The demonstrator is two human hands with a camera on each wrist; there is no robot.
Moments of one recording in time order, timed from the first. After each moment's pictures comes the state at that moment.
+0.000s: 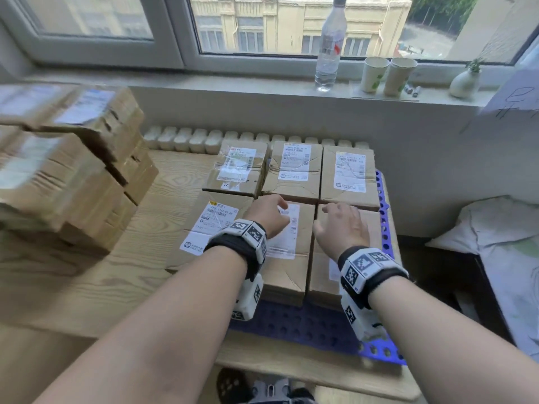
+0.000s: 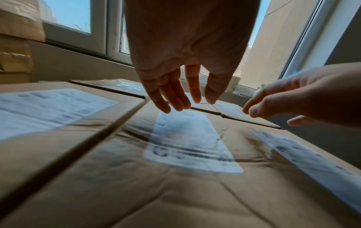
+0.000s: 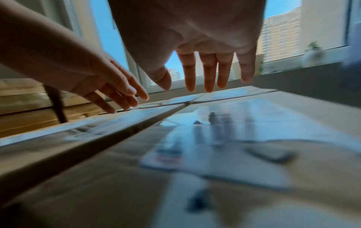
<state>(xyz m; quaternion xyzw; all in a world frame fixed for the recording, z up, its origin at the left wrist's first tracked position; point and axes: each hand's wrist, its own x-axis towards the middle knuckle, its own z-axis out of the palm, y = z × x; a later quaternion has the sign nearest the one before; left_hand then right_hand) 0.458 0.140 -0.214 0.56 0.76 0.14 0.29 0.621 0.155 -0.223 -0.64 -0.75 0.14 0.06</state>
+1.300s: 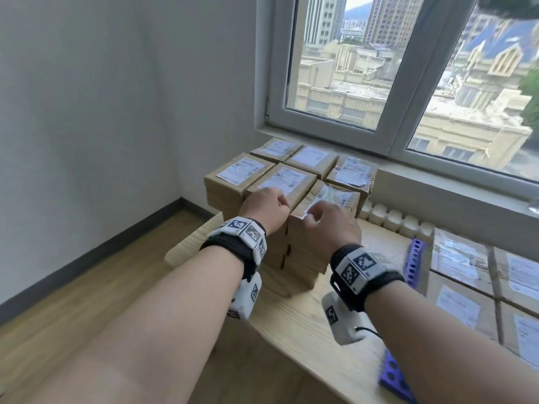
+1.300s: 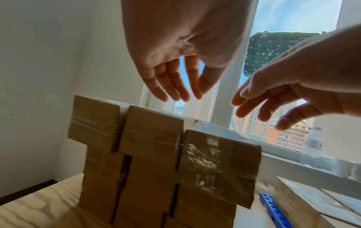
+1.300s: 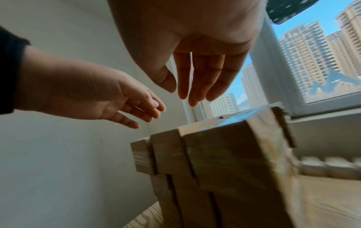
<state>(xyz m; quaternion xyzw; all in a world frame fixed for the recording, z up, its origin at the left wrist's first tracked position) 0.002 -0.125 -0.089 0.43 0.84 0.30 0.08 0.131 -0.059 -0.091 -0.44 -0.86 0.18 0.18</state>
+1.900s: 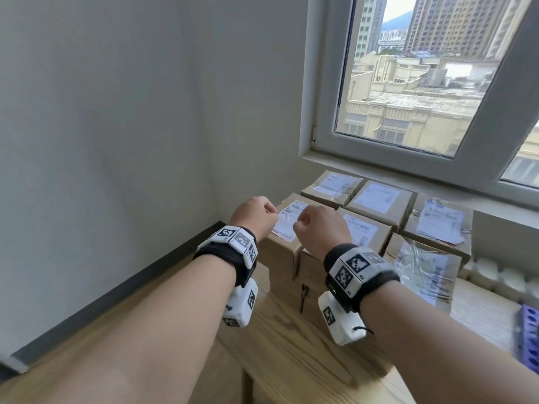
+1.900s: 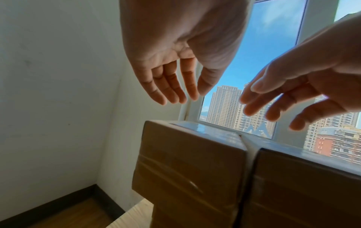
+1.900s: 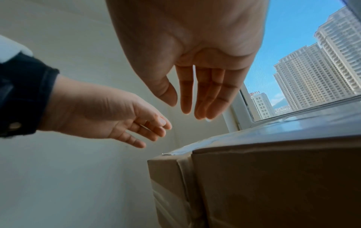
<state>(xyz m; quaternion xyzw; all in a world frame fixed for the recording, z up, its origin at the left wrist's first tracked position) -0.193 -0.097 -0.089 0.31 0.89 0.31 0.06 -0.069 -0.017 -0.083 -0.34 -0.89 0.23 0.17</state>
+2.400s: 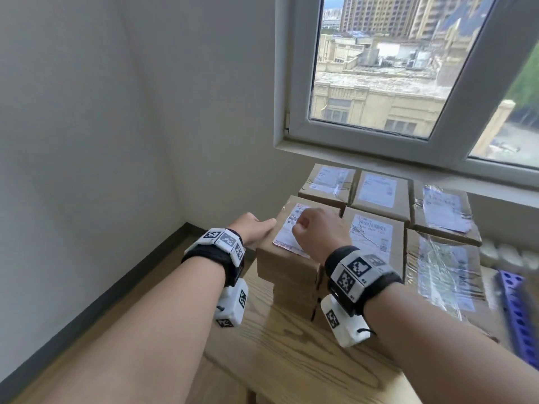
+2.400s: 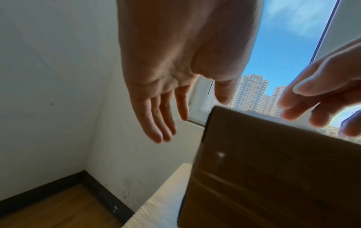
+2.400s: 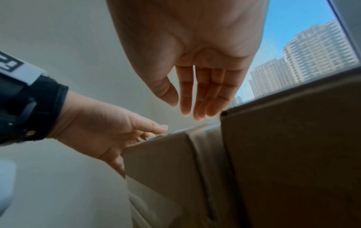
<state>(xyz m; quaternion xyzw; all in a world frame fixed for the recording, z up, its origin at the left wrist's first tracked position) -0.288 -0.068 -0.124 0.35 0.86 0.23 0.30 -0.133 -0.014 -0.099 -0.43 -0.87 0.20 0.16</state>
